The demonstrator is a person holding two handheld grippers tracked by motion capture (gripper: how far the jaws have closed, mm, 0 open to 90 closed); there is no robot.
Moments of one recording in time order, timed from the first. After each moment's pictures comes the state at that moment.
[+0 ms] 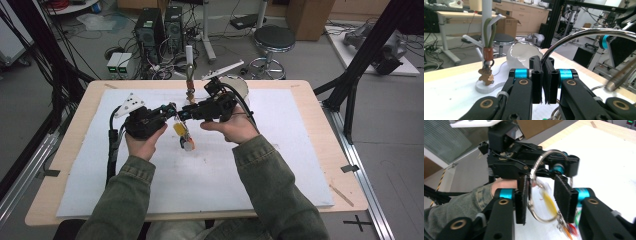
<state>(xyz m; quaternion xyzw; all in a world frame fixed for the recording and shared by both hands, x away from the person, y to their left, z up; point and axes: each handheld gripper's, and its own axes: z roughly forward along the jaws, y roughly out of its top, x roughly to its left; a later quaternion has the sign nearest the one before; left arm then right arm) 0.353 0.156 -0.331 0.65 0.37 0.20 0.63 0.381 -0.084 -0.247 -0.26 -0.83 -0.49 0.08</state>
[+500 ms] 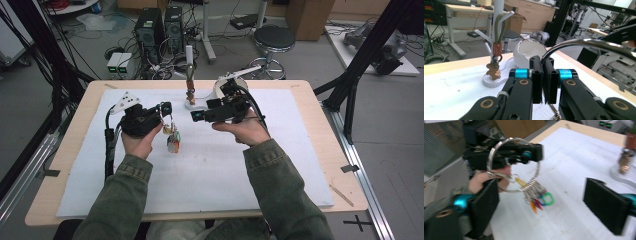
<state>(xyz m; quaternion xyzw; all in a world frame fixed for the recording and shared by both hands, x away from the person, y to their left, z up) 0.355 0.167 -0.329 0.64 0.40 0.20 0.62 0.383 -0.117 -0.257 -0.32 -0.81 -0.49 0.03</state>
